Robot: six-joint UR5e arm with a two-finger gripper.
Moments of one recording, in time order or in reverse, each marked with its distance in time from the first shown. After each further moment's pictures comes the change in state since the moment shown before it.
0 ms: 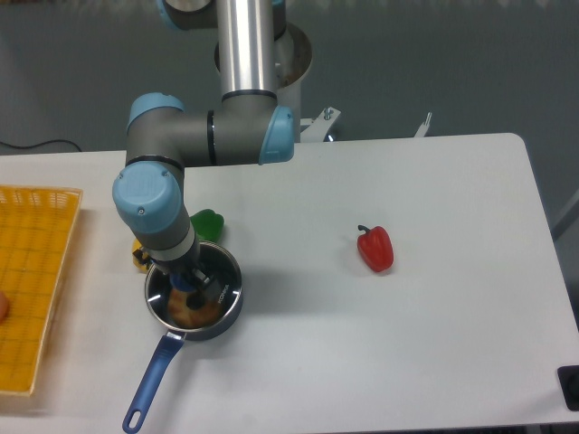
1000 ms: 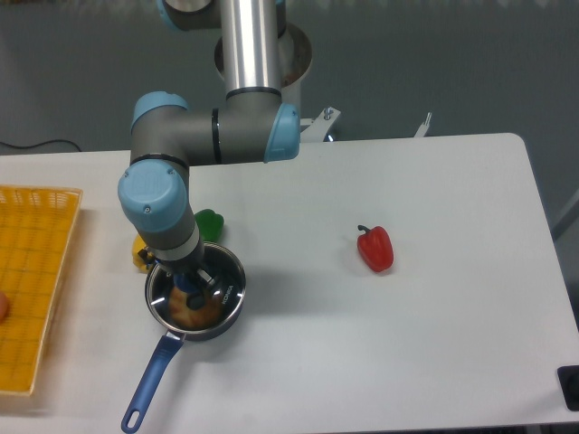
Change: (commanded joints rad) arm 0.005 -0.005 0.002 0.002 0.005 -0.005
